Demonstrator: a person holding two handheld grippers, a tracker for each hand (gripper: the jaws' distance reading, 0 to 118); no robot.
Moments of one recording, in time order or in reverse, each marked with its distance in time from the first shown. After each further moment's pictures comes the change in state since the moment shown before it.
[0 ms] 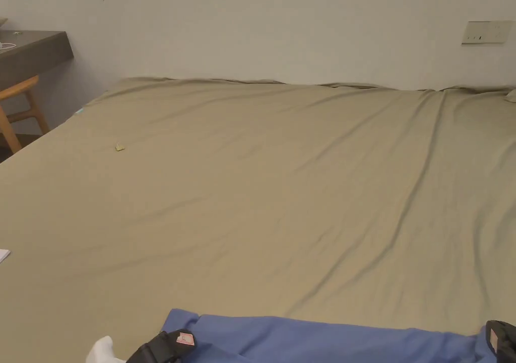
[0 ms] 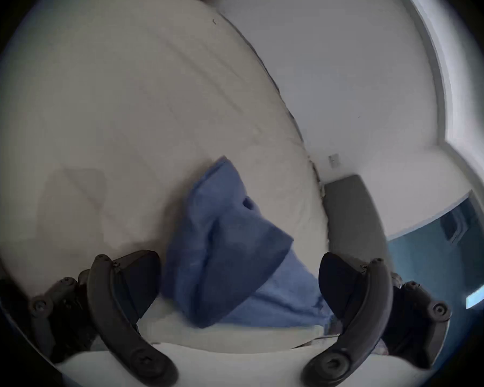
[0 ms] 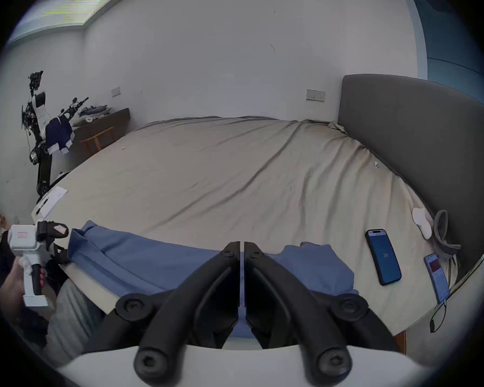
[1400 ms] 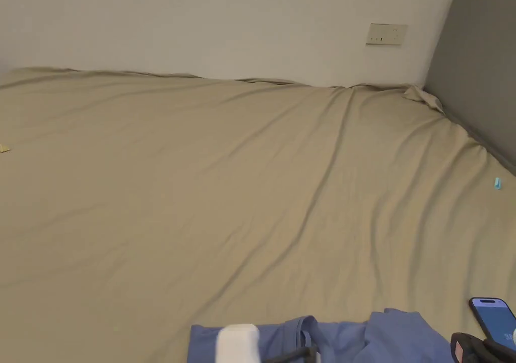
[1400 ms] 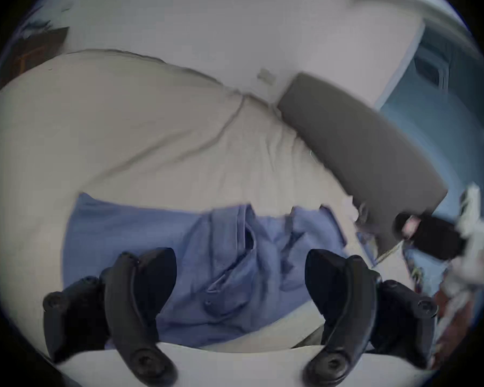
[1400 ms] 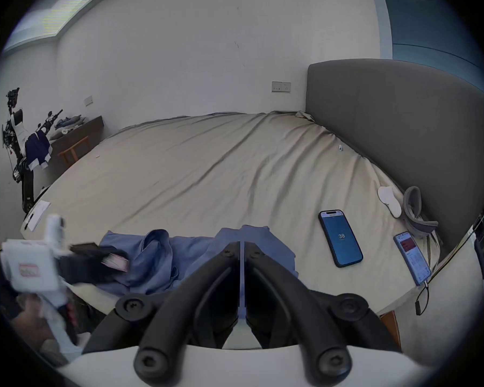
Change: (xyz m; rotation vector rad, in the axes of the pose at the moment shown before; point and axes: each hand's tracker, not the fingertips) left arm 0.201 -0.180 -0.113 -0.115 -0.044 -0.624; right arm 0.074 -0.018 0.034 -0.027 -0.120 -0.093
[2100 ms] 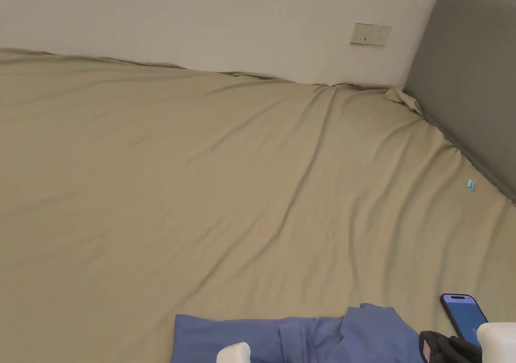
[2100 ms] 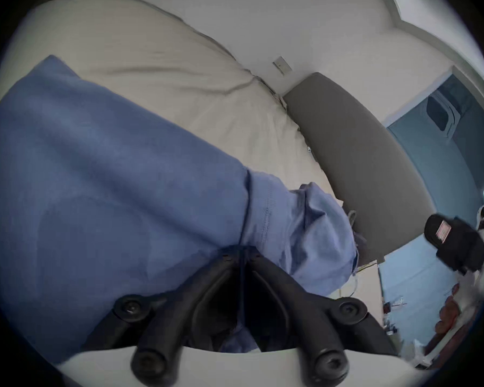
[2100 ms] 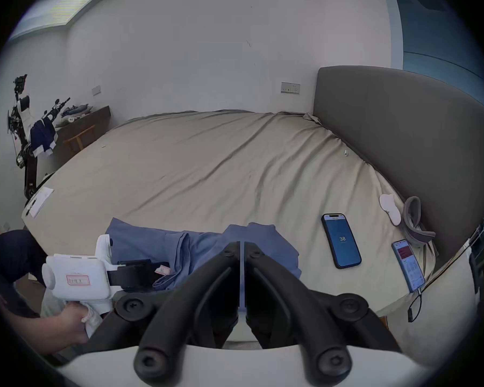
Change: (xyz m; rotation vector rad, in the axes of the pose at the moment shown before) left arm -0.024 -0.055 -0.076 -0.171 -0.098 0.230; right arm -0.013 0.004 0.010 -0.020 0.017 0.071
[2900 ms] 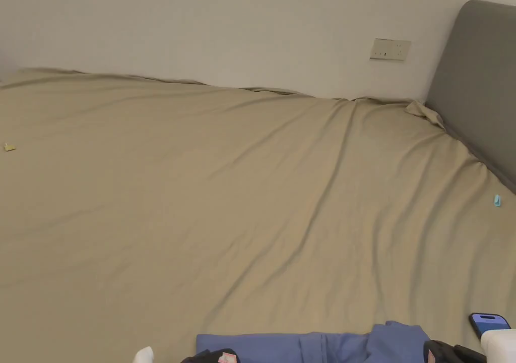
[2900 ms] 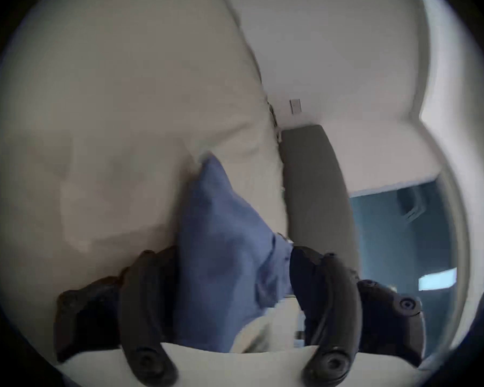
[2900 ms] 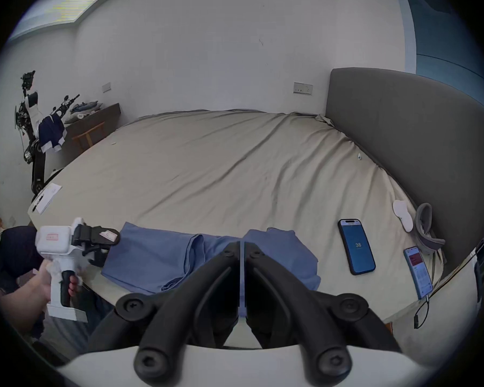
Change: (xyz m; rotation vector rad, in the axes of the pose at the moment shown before) left arm -0.120 0.061 0.080 -0.028 -0.297 0.467; right arm -0.018 0.009 -0.008 -0.001 0.056 0.019
